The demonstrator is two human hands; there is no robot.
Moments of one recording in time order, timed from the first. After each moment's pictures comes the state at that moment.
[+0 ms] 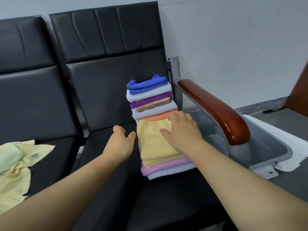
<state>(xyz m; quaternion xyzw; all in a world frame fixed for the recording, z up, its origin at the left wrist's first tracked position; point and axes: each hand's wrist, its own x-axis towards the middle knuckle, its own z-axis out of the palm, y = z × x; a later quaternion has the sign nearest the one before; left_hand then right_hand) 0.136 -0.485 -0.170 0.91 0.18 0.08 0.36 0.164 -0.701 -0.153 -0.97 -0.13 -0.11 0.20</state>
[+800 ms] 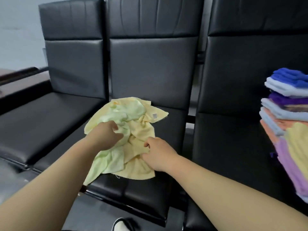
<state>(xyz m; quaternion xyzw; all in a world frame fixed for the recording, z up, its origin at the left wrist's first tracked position) -0.086 -0.090 -0.172 0.90 0.41 0.02 0.16 0.015 -0.276 -0.217 -0.86 -0.42 0.19 0.22</state>
